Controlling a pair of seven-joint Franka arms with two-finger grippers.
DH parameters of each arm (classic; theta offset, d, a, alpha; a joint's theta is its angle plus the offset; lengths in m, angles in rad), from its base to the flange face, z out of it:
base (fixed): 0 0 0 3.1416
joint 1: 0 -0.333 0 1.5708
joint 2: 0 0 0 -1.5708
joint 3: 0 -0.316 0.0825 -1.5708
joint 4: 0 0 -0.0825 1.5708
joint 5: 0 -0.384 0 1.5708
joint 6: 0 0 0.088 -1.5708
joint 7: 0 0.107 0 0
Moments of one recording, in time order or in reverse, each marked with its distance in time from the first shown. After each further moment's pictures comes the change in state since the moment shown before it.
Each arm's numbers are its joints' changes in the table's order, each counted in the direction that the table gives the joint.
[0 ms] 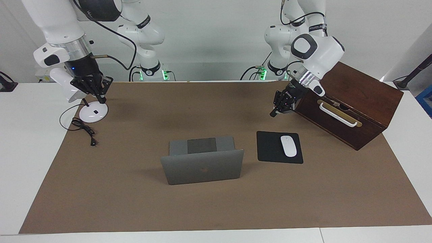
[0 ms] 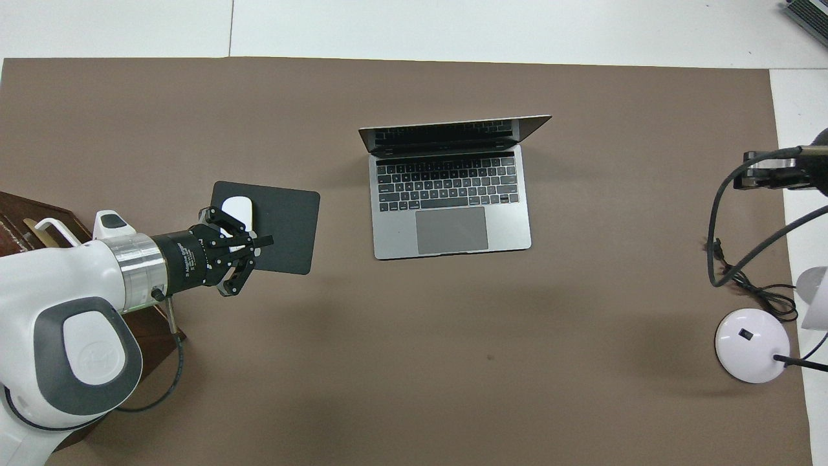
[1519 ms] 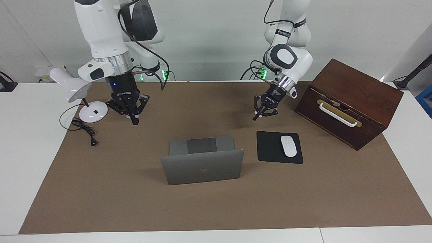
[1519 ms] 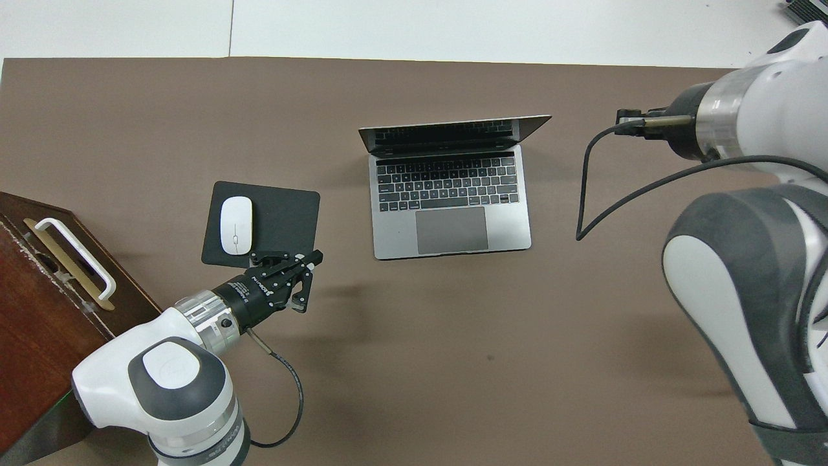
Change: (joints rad) left arm 0.241 0.064 0.003 -0.126 0.985 -0.331 0.069; right arm -0.193 0.093 -0.006 -0.033 0.035 -0.345 0.135
